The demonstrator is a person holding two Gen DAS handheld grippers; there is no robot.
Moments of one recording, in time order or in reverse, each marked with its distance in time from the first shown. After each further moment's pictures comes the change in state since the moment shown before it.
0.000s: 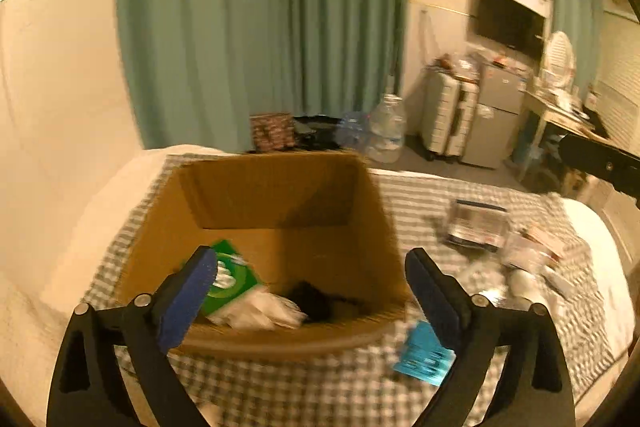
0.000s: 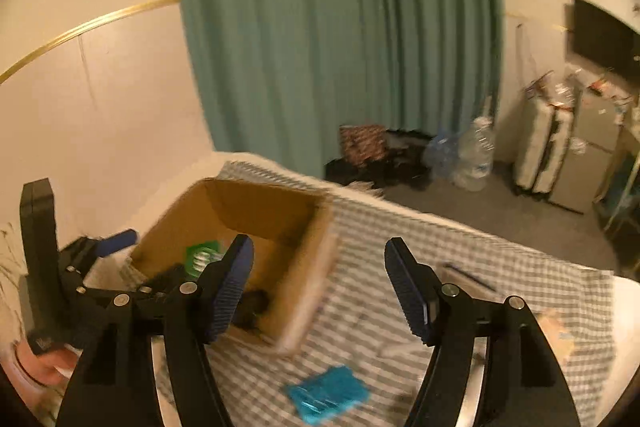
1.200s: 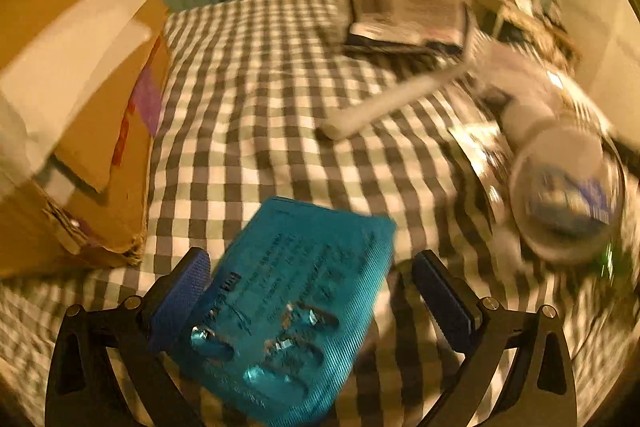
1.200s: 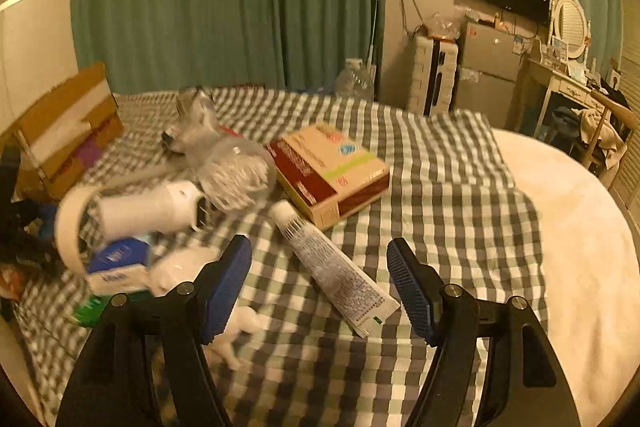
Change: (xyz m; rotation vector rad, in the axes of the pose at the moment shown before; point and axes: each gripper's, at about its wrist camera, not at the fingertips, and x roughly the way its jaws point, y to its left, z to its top) left arm 0.182 -0.128 -0.144 0.090 0.292 -0.155; right arm -0.019 -0.267 -0.248 0.106 0.084 -0.288
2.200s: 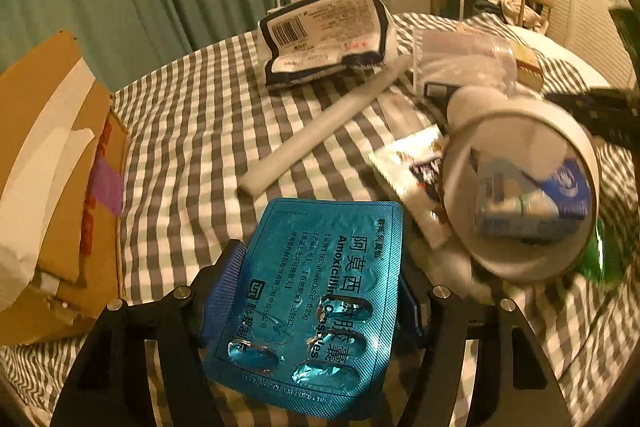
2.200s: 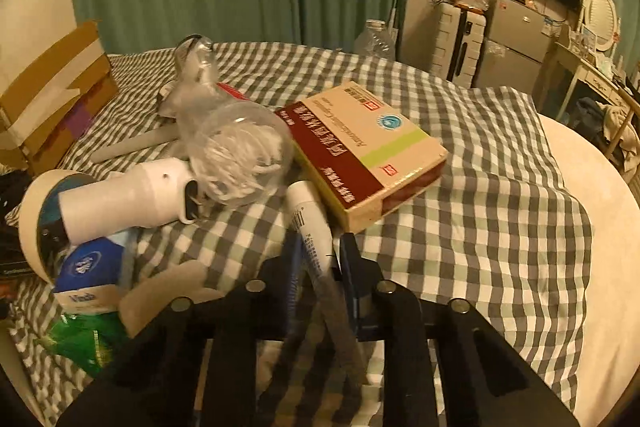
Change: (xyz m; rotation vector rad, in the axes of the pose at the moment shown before) left arm -0.009 -0.051 0.011 0.263 -0.063 0.036; right arm 0.043 0.019 0.013 -0.058 0.147 0.040
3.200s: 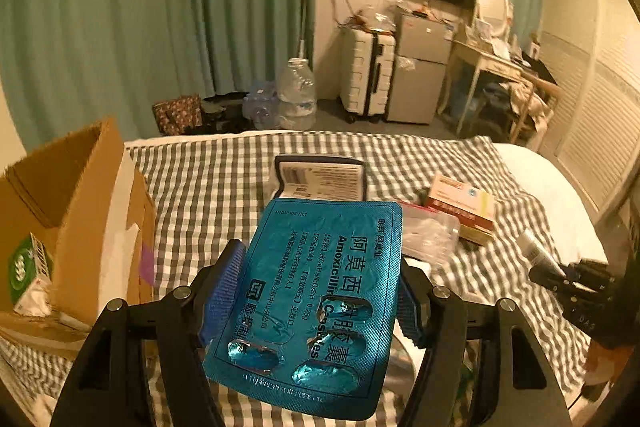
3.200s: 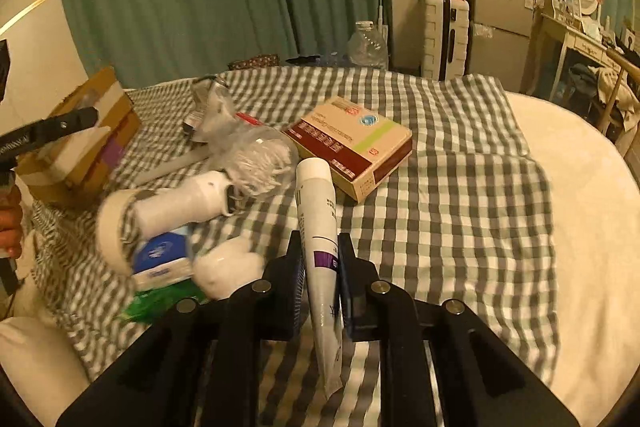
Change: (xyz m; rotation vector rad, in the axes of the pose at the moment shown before) left arm -0.097 0.000 0.093 -0.188 -0.134 -0.062; right arm -0.074 -0.021 -0.009 0.130 -0.021 0.063
